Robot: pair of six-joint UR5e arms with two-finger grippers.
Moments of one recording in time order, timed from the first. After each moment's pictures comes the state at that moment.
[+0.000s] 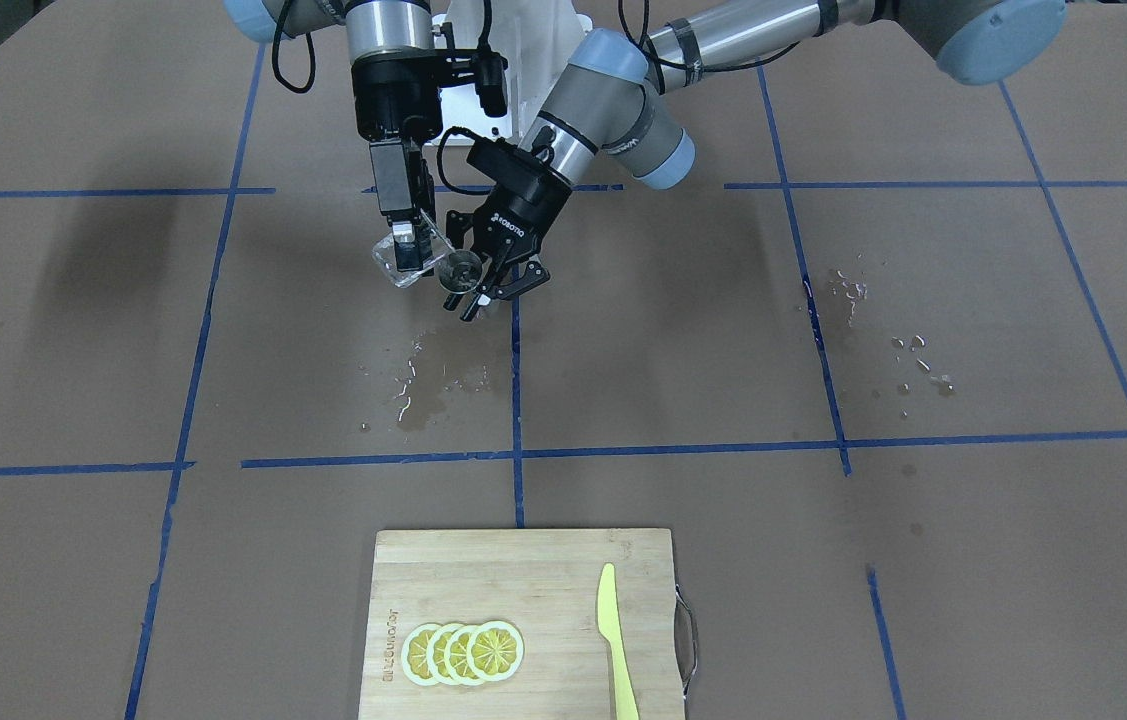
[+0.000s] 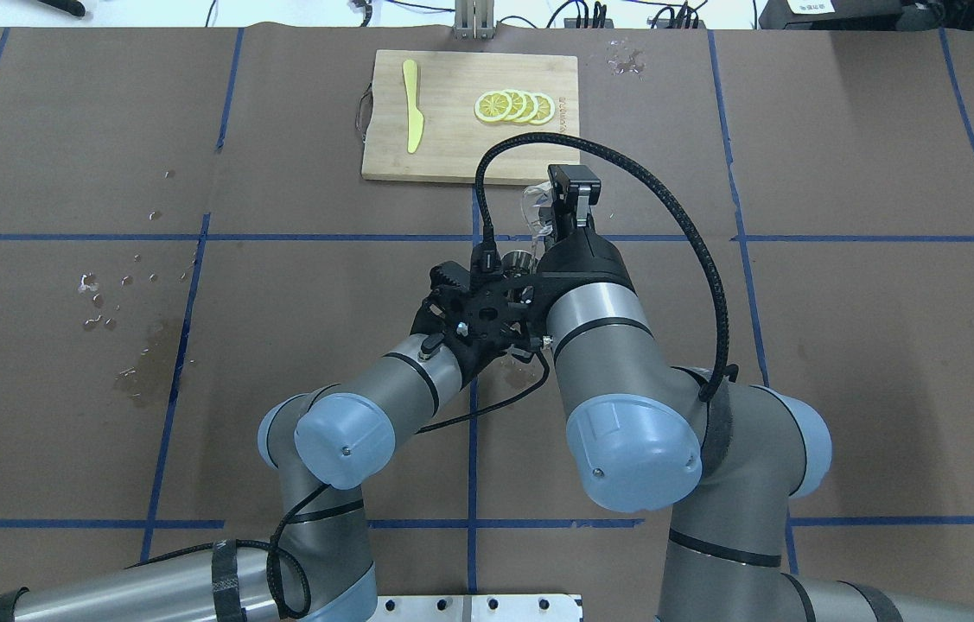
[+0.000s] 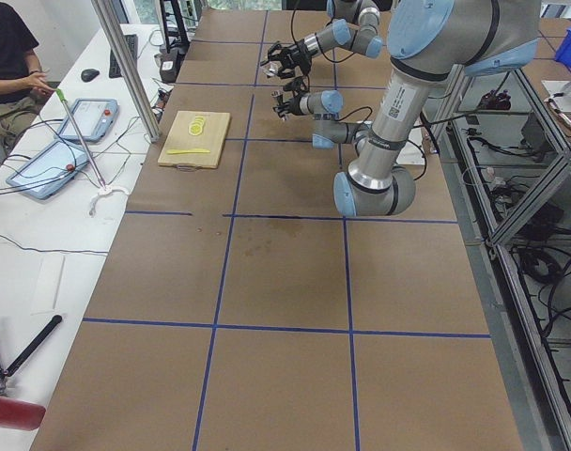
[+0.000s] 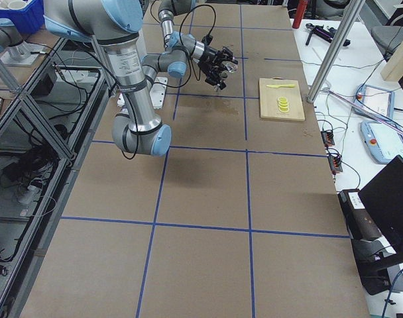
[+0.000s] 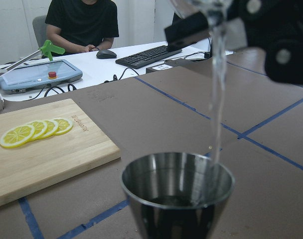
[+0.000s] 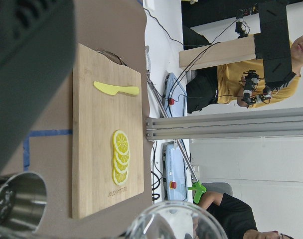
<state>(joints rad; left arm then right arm) -0.28 -2.27 -1.39 -2.68 -1.11 -0.60 0.30 -1.05 1.96 -1.34 0.70 -0.36</state>
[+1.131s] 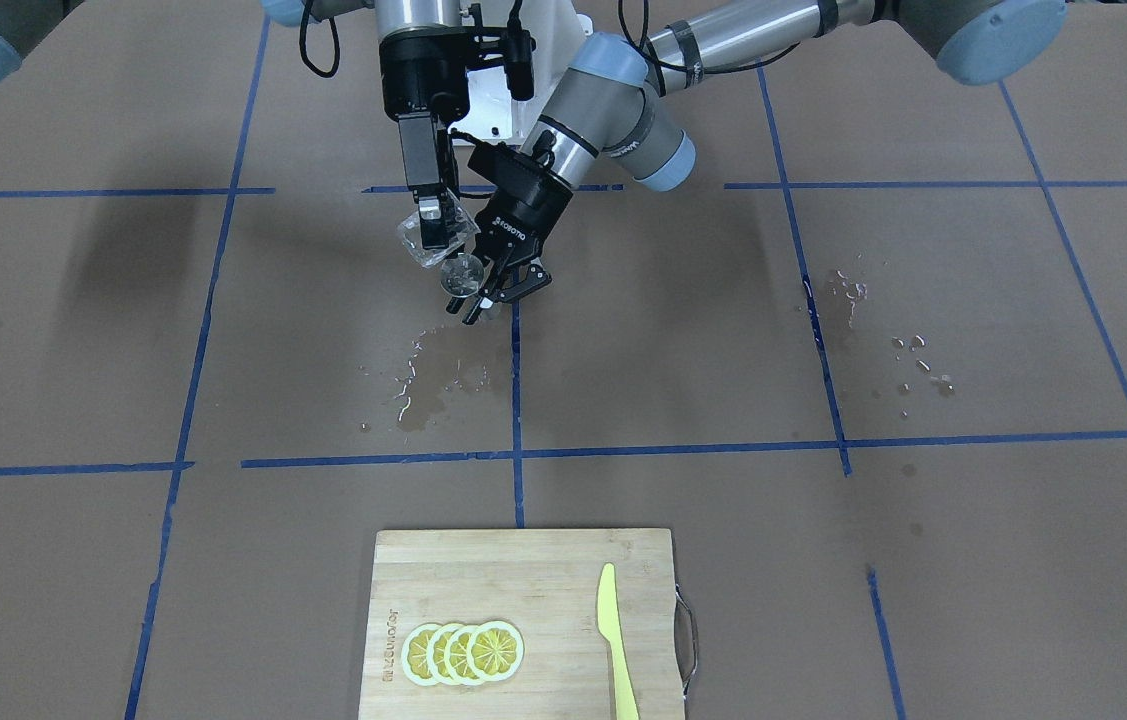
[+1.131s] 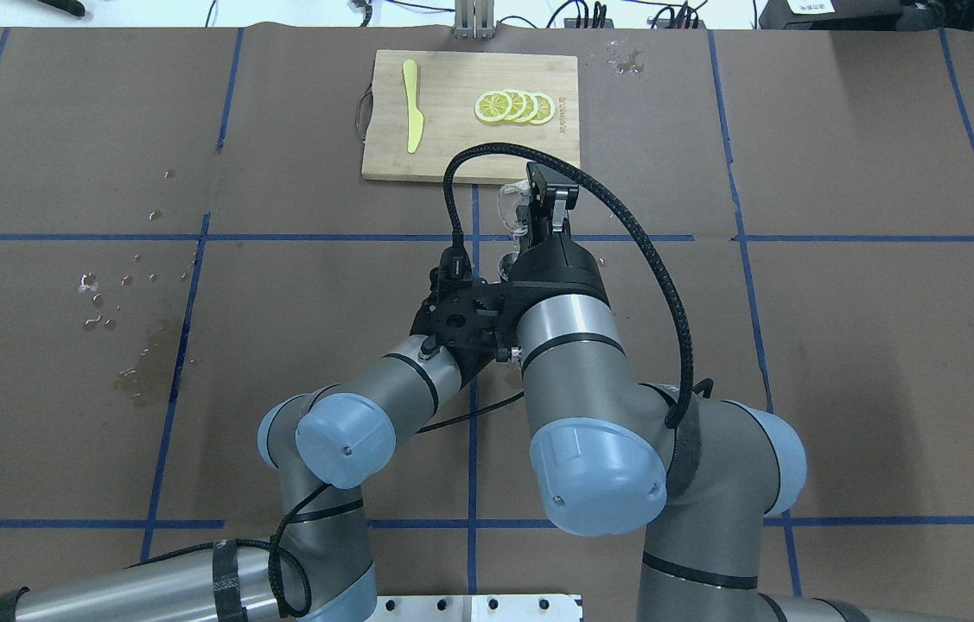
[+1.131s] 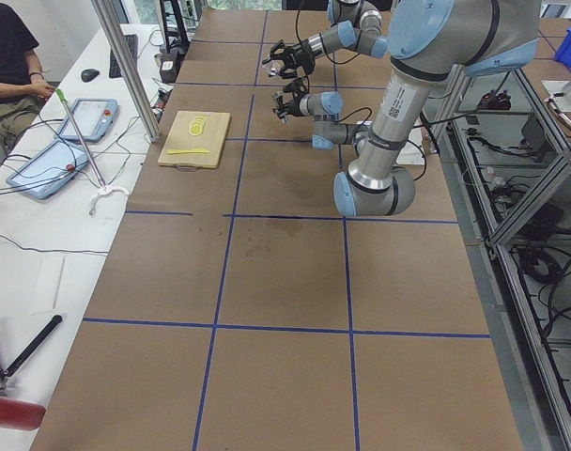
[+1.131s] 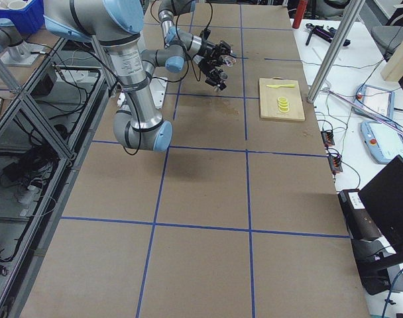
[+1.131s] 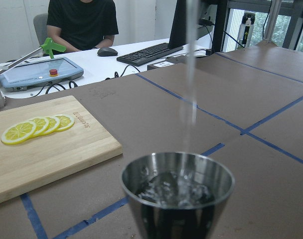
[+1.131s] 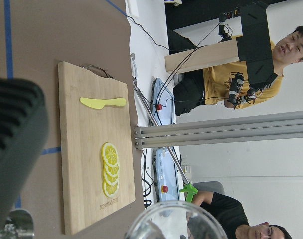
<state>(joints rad) -0.28 -2.27 -1.38 -2.68 -1.11 -0.60 0.27 -1.00 1.96 -1.38 0.64 -0.27</state>
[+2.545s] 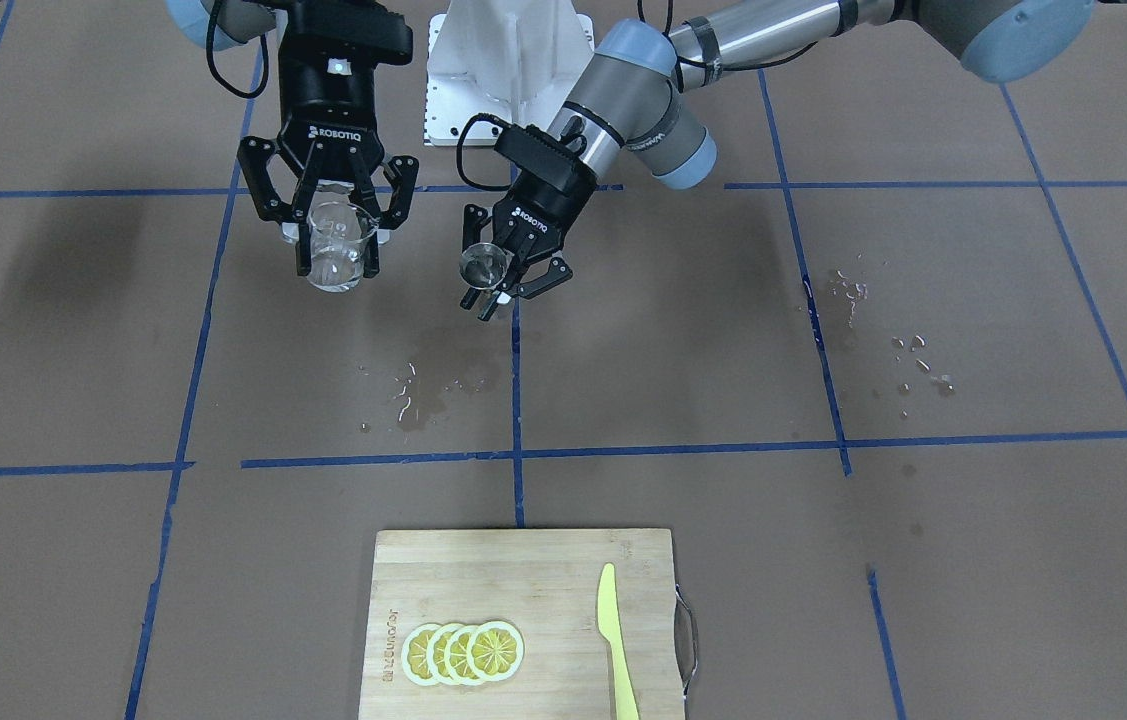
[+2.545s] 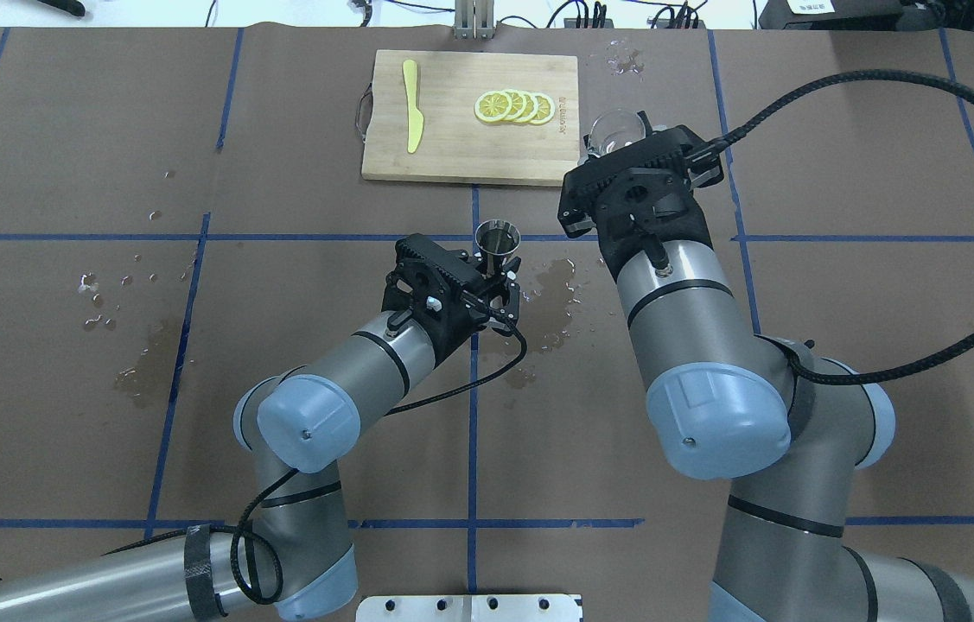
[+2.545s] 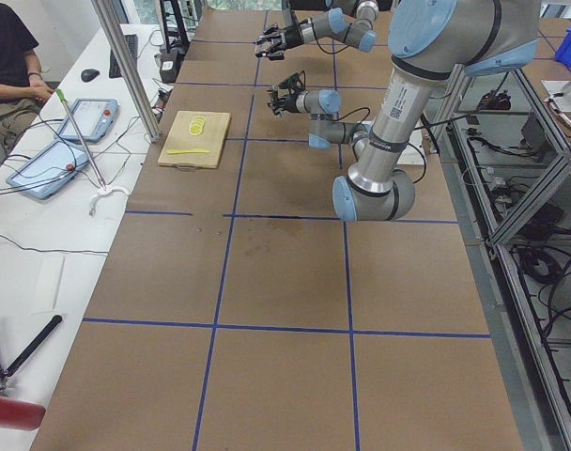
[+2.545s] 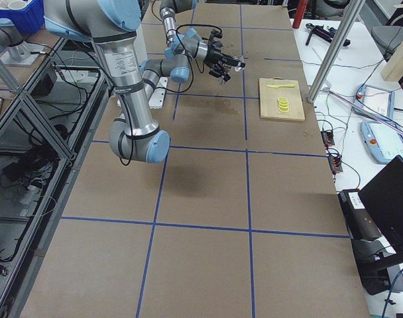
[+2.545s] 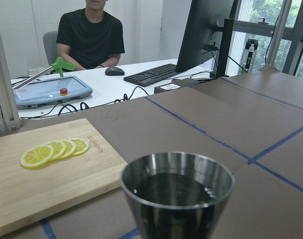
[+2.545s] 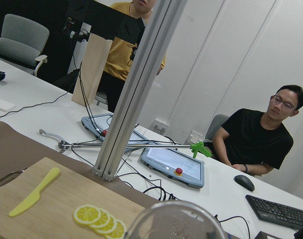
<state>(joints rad) -0.33 -2.23 -1.46 -2.71 -1.10 -0.61 0.37 -1.16 2.04 -1.21 0.67 0.69</state>
